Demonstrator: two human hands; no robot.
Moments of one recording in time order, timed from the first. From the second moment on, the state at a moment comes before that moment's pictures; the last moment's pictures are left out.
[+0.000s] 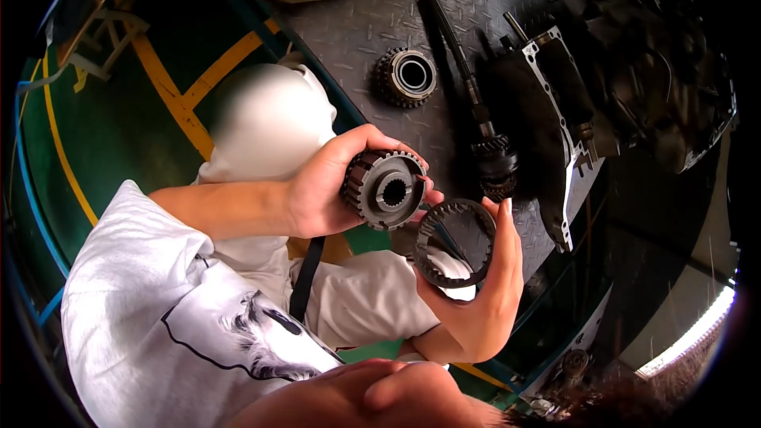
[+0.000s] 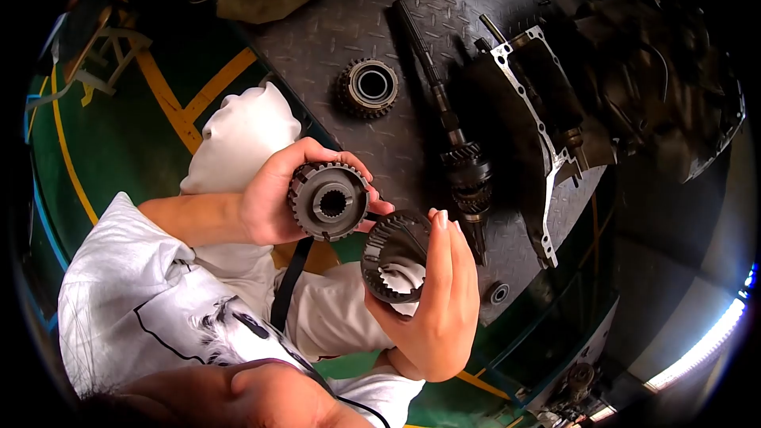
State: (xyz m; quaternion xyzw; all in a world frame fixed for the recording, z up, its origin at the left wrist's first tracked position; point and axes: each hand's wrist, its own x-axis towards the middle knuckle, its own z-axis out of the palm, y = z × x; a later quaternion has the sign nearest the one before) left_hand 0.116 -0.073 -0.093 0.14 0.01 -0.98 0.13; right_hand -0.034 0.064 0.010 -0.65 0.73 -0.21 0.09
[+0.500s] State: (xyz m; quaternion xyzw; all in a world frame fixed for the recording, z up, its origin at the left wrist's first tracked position) left_hand 0.112 -0.056 -0.101 0.15 -0.04 -0.98 0.09; right_hand -0.026 0.044 -0.011 -0.69 0.66 -0.26 0.12
